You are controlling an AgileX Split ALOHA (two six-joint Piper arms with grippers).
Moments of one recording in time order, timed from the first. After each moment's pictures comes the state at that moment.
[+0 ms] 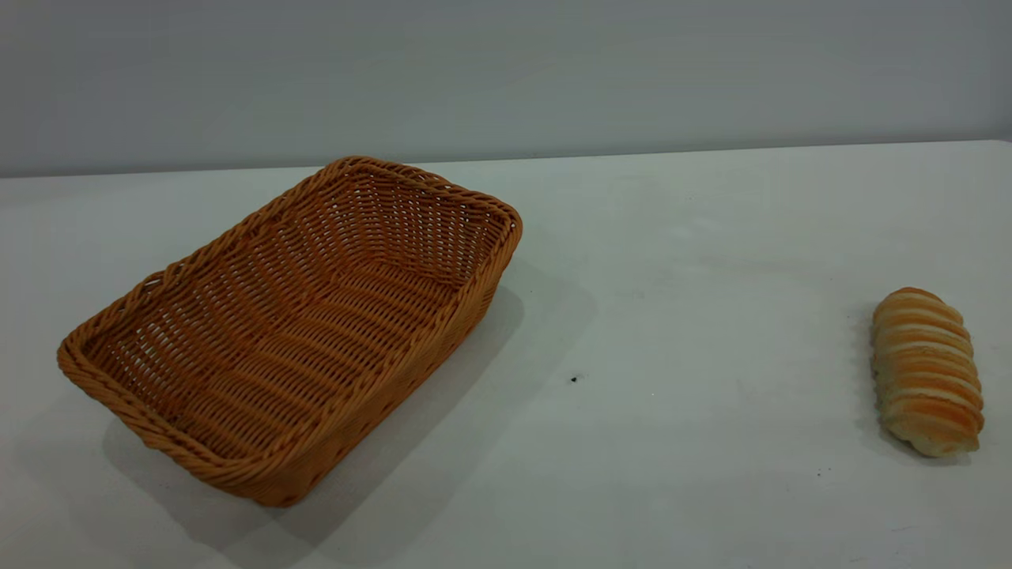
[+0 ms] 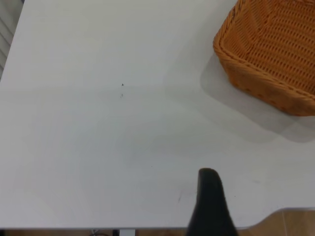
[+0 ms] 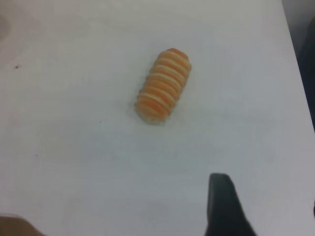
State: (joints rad) left arm 0.05 -0.02 -0.49 0.02 1.14 0.01; right arm 0.00 -0.02 -0.48 0.01 1.14 -0.12
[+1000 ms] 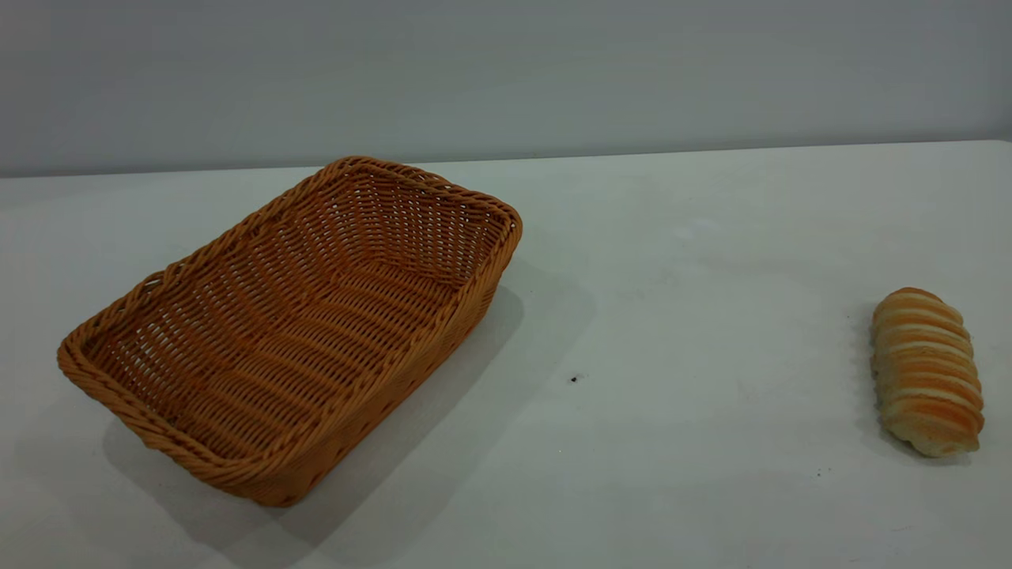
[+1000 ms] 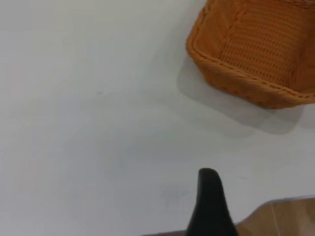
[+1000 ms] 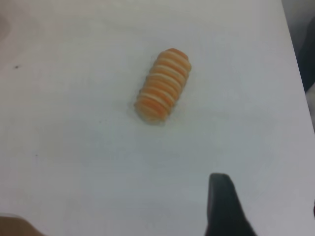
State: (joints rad) left arm -0.07 -0.02 -0.49 0.02 1.14 0.01; right arm 0.00 -0.02 -0.48 0.01 1.14 -0.12
